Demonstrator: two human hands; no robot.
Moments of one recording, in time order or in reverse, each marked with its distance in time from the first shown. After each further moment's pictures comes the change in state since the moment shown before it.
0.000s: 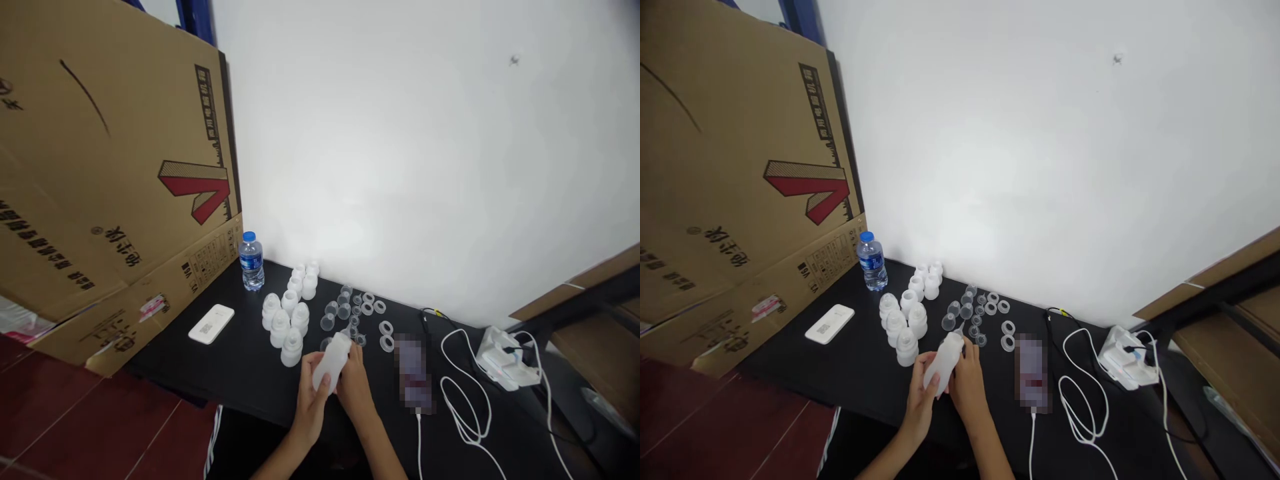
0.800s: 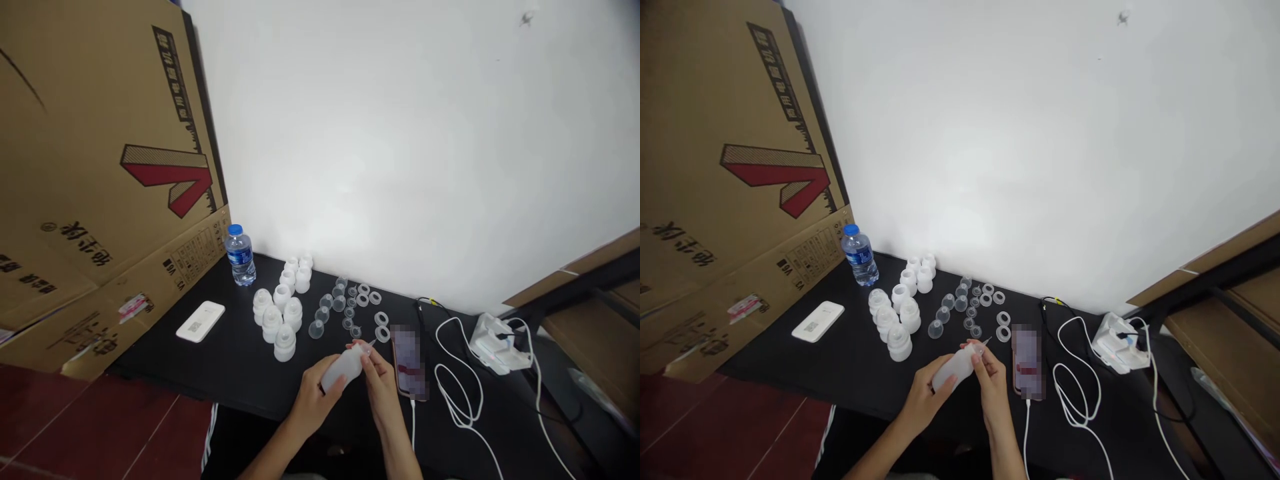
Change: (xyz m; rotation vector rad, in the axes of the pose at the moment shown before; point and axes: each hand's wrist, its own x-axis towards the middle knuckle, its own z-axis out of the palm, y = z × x) left_hand 0.011 0.017 0.004 0.414 -0.323 0.127; right_hand -0.017 -0.006 -0.060 0.889 0.141 0.580
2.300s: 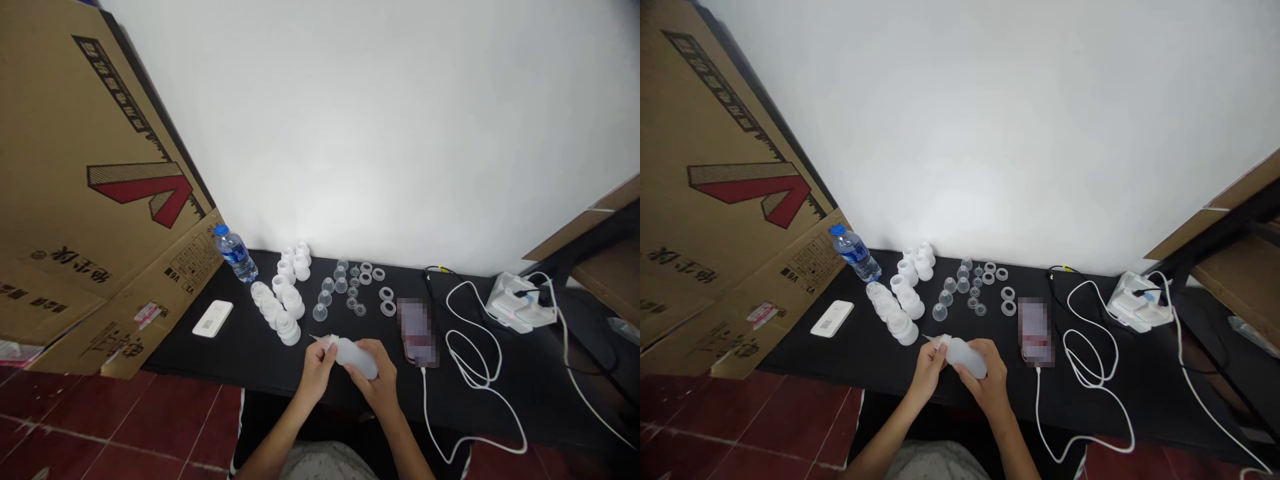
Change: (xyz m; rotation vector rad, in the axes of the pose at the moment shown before) left_hand 0.004 -0.019 -0.001 -0.117 0.093 -0.187; right_hand -0.035 0.036 -0.001 -0.451 0.084 -0.560
